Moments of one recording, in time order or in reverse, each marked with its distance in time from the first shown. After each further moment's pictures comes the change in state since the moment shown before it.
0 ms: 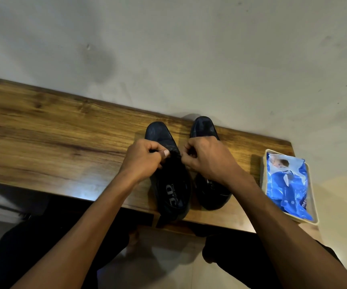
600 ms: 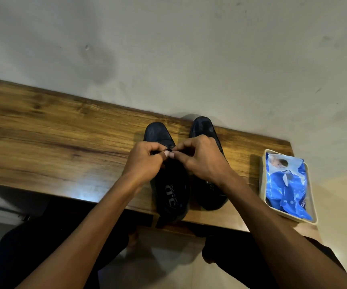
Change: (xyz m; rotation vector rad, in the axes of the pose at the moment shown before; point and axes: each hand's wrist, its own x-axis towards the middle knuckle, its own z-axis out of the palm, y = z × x) left_hand -0.006 0.001 0.008 -0.134 -0.024 0.002; right_hand 0.000 -0.003 0.013 0.383 0.105 -0.030
